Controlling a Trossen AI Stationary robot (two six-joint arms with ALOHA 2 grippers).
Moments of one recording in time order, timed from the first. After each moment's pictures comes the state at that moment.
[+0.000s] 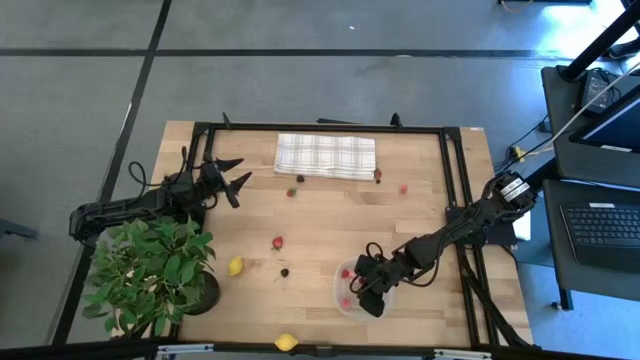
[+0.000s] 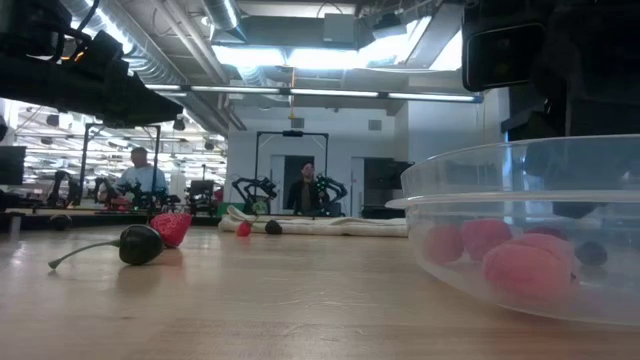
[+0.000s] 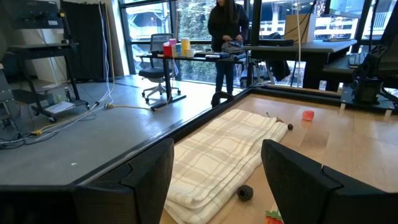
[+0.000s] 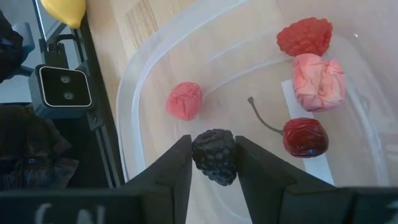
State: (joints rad) left arm 0.26 0.07 0.02 0.03 -0.38 0.01; right arm 0.55 1.71 0.91 -0.10 -0.02 1.04
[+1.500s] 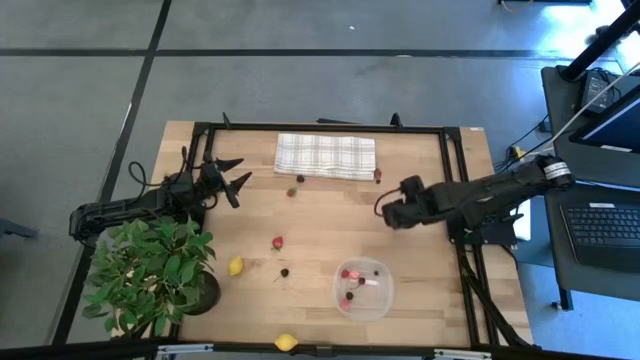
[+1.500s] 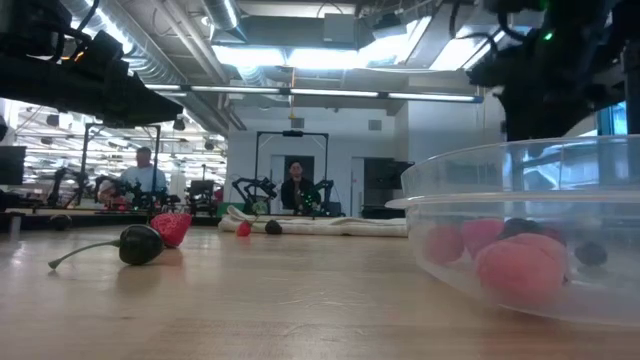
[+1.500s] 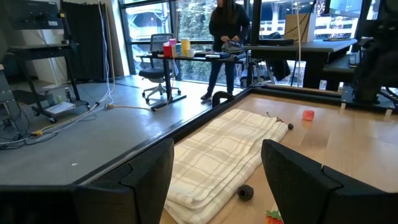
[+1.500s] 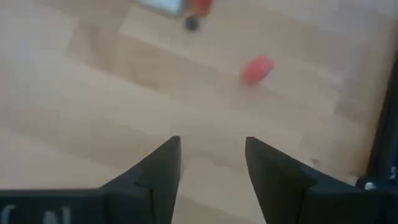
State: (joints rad) left arm 0.26 0.07 0.02 0.03 -0.38 0.01; right arm 0.20 1.29 0.91 -1.12 0.46 1.41
